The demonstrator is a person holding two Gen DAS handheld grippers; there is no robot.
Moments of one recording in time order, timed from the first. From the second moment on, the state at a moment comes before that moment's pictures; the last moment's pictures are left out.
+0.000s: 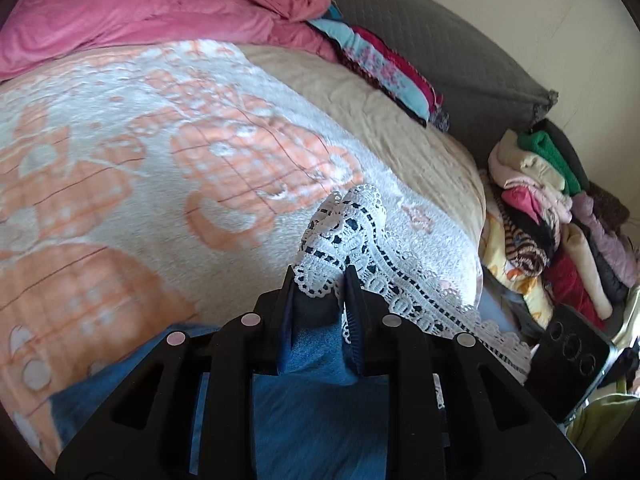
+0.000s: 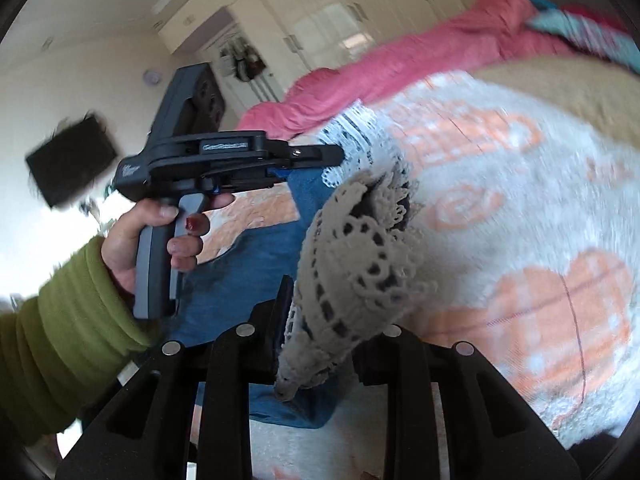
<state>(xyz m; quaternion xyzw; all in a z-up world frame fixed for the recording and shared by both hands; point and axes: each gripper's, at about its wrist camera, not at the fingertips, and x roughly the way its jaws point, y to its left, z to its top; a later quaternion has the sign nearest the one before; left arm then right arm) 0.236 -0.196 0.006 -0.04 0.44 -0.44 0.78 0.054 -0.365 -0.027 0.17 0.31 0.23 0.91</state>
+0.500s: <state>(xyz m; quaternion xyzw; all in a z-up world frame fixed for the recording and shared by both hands) 0.219 -0.060 -0.005 -0.13 0.44 -0.35 0.82 0.070 -0.217 -0.026 0.03 0.35 0.32 0.88</state>
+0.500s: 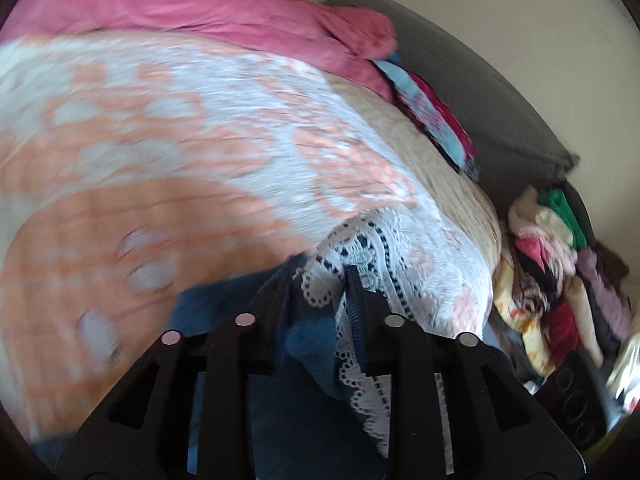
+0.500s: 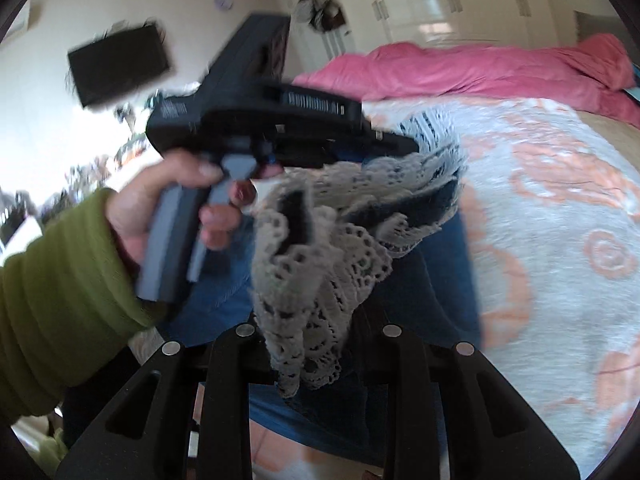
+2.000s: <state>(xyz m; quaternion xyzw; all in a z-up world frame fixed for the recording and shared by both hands) 0.192 0.033 -0.052 -0.24 0.44 -0.23 0.83 0.018 -0.146 -0.046 -0.20 0.29 0.38 0.86</state>
